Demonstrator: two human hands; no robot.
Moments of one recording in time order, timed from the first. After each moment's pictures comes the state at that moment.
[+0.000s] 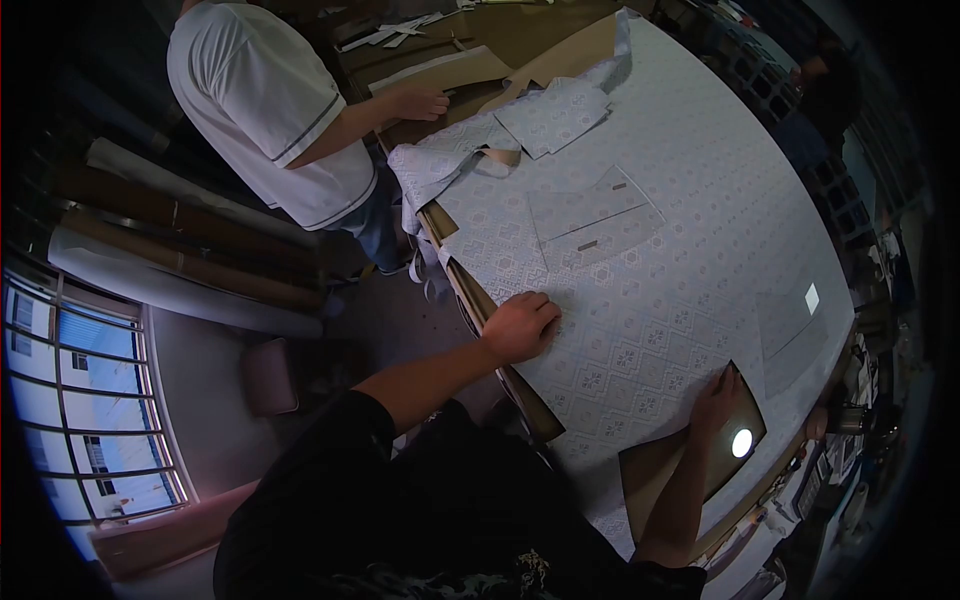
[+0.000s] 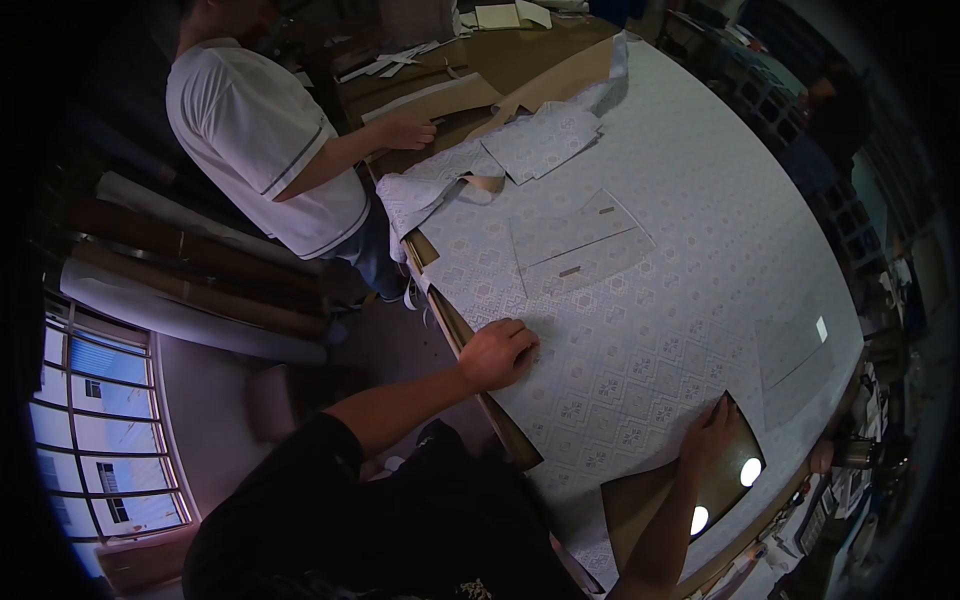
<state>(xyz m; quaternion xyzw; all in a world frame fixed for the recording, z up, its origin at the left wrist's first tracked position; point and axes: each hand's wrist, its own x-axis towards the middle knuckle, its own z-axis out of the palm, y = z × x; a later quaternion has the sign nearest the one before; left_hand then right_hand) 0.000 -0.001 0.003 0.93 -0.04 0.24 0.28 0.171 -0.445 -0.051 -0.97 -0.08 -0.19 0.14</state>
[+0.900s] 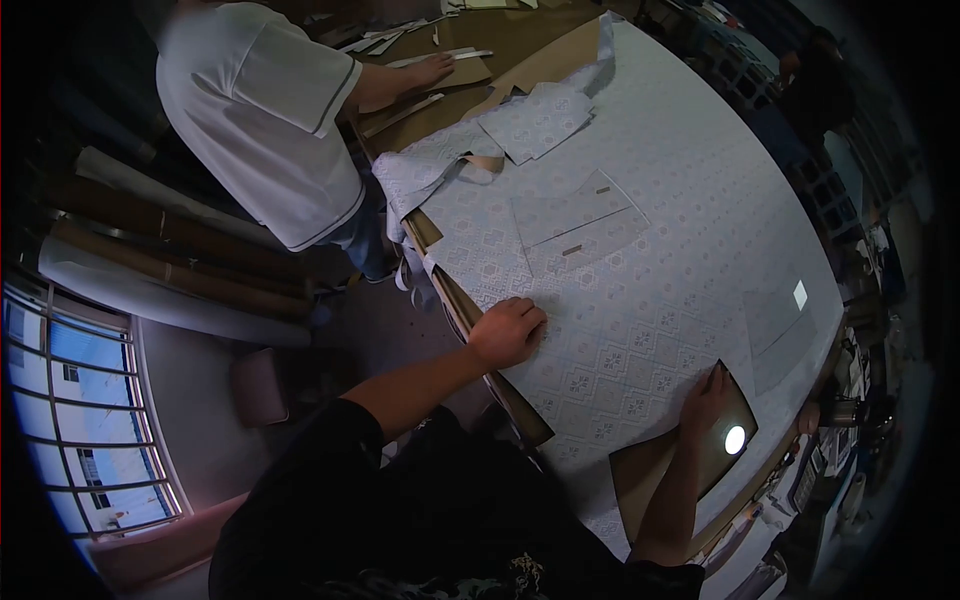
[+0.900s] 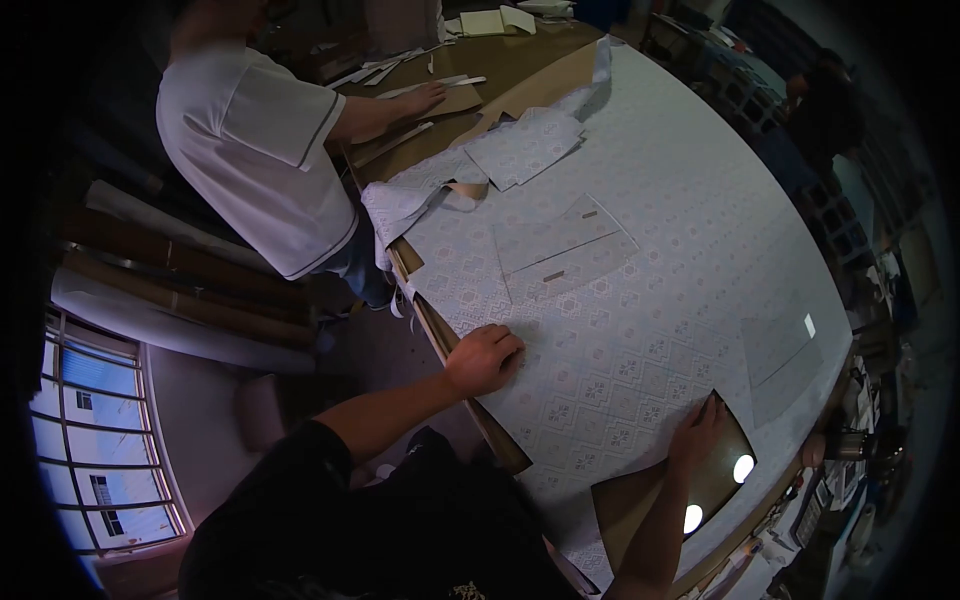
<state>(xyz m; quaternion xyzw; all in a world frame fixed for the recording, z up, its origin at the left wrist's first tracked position) -0.001 0.001 0.003 0.92 -0.04 0.25 0.29 0.171 -0.442 -0.053 -0.96 -0.09 -0.21 0.15</state>
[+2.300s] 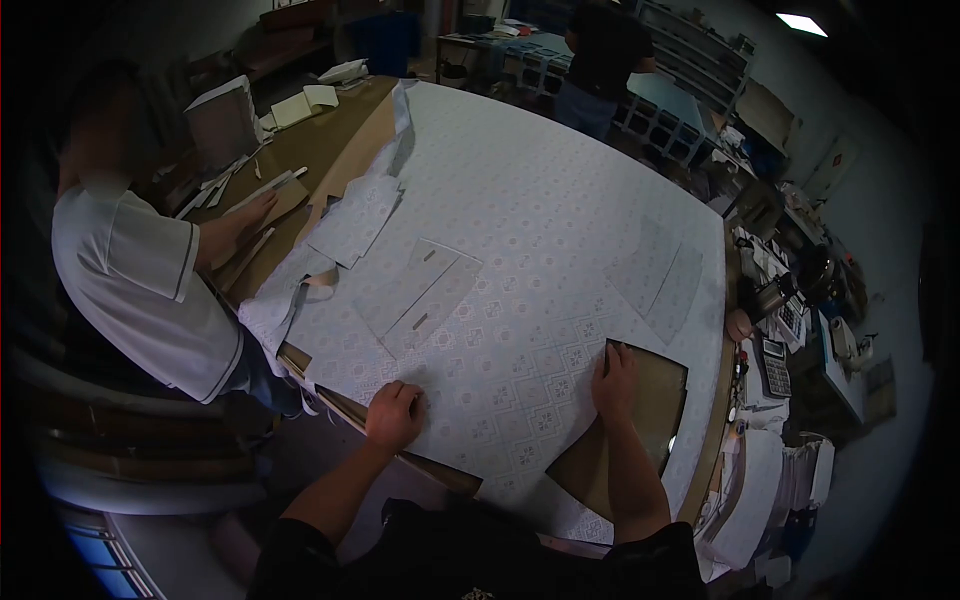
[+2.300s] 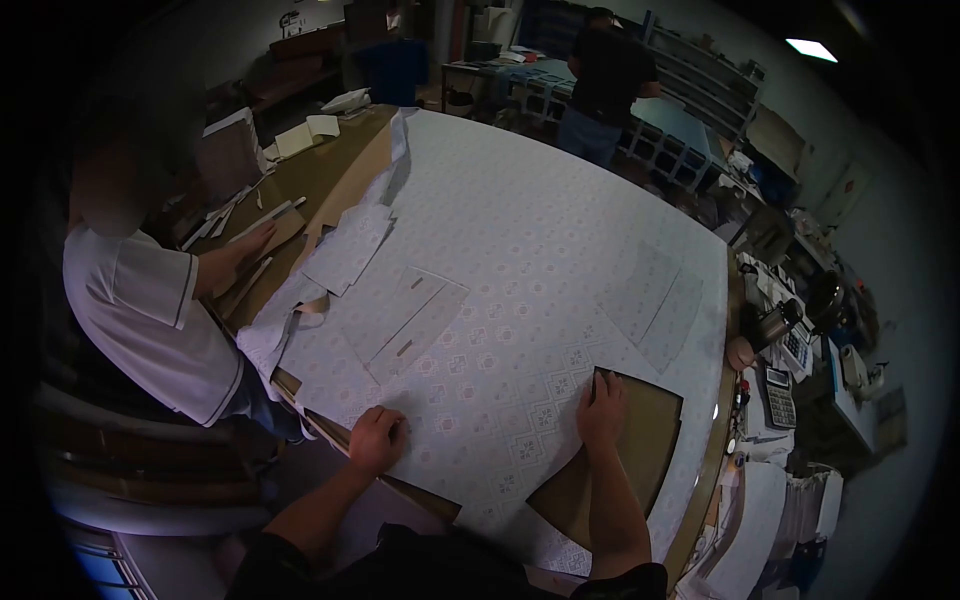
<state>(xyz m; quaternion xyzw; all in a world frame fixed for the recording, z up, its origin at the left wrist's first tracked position) 0.003 -0.006 0.006 0.92 -0.04 0.24 0.30 0.154 -0.426 -0.032 -0.95 -0.05 -0.25 0.17</state>
